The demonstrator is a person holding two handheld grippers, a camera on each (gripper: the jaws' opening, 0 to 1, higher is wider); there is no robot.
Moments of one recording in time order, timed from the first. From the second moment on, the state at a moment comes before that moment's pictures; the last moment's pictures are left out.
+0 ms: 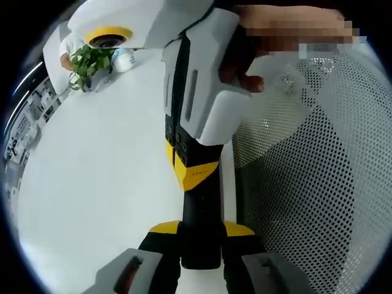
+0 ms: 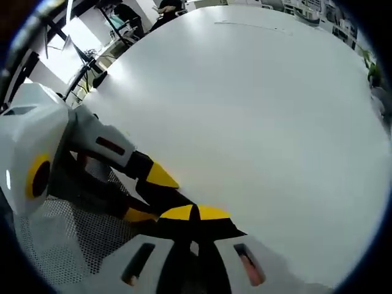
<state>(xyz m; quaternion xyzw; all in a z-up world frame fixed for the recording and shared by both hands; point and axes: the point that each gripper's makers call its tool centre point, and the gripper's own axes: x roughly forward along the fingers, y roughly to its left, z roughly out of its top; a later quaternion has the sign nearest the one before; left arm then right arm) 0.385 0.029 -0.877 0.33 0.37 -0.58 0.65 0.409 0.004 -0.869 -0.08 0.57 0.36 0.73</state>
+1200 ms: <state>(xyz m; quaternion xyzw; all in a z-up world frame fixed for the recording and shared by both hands) 0.385 0.026 -0.876 0.32 0.38 -0.57 0.65 0.409 0.001 -0.873 -0.10 0.55 0.36 0.75</state>
